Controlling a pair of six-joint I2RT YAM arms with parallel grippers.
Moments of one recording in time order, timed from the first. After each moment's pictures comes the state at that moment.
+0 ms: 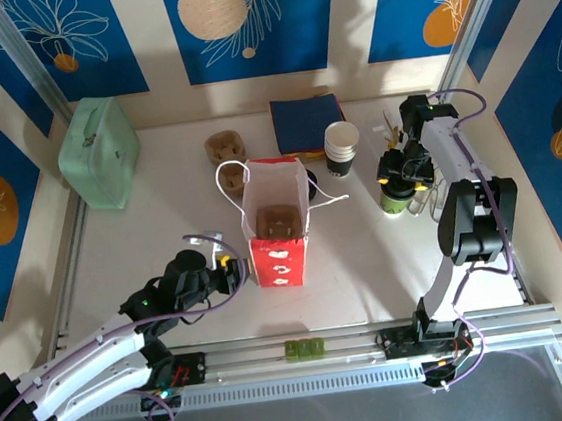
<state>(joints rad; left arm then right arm) -0.84 0.74 0.41 -0.22 -0.07 -0.57 -0.05 1.79 1.56 -1.24 -0.03 0.27</state>
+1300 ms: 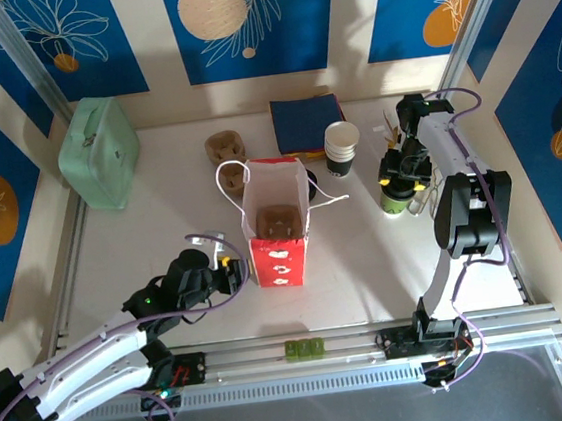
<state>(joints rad) -0.84 0.77 0.41 -0.22 -0.08 -0.57 -0.03 1.85 1.62 -1.31 -0.02 0.27</state>
